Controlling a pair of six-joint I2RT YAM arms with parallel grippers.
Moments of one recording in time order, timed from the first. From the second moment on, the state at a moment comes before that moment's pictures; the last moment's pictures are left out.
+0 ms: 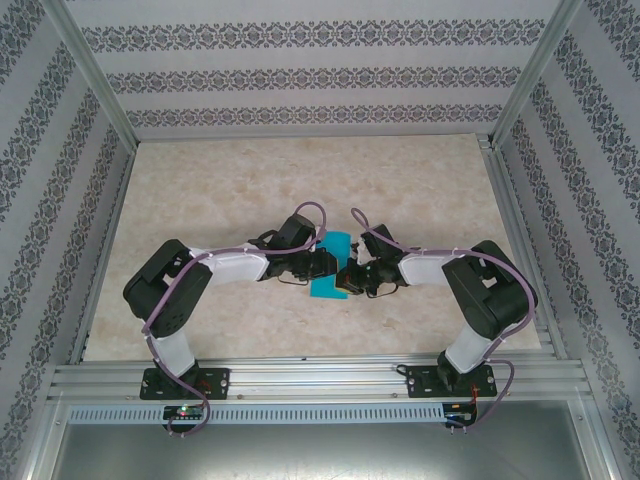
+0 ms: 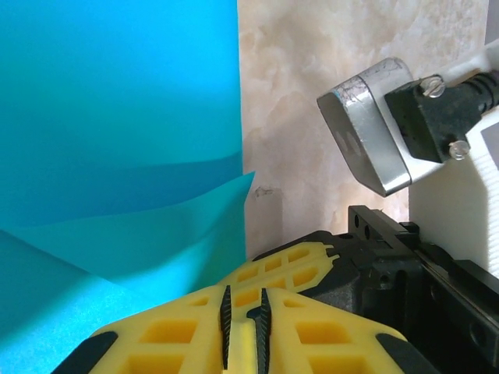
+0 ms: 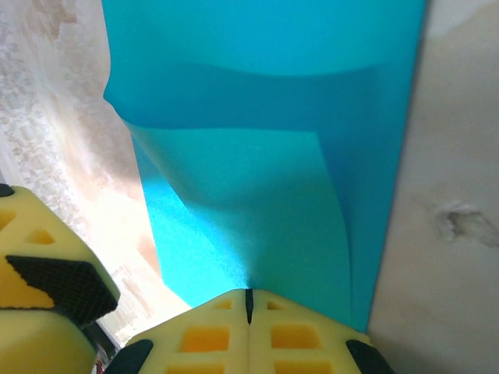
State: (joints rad) left arm -0.69 1.78 0.95 -0.02 0.43 -0.84; right arm 0.51 1.68 0.67 -0.05 -0.62 0.83
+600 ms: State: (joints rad) left arm -0.70 1.86 0.97 0.00 0.37 -0.86; right arm 0.51 1.66 0.67 -0.07 -0.60 0.83
